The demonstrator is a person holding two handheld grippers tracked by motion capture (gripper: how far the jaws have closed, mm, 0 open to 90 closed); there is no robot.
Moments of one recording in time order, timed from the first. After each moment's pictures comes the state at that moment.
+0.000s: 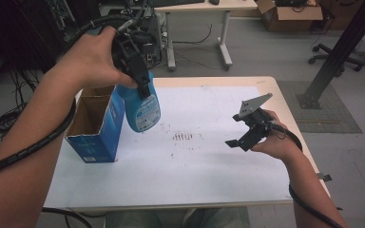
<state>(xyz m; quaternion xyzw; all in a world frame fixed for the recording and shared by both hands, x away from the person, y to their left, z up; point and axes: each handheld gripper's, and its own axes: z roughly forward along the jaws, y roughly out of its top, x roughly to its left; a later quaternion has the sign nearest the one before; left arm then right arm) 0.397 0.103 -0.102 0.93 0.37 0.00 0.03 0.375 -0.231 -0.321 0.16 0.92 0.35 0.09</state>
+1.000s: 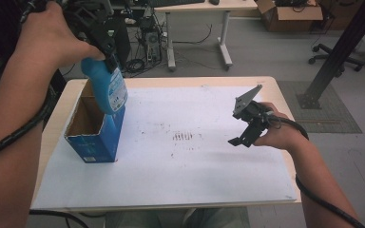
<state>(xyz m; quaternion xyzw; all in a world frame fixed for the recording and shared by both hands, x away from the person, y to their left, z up) 0.418 0.183 -0.067 0.82 0.58 0.01 0.06 0.384 -0.217 -0.295 0.12 0.96 0.26 0.06</state>
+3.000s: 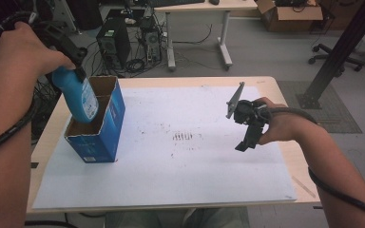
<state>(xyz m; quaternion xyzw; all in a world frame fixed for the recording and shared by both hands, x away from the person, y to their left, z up) 0.438 0.265 -0.113 0.73 0.69 -0.02 0.02 0.380 -0.197 -0.275 0.08 0.99 0.12 0.00</state>
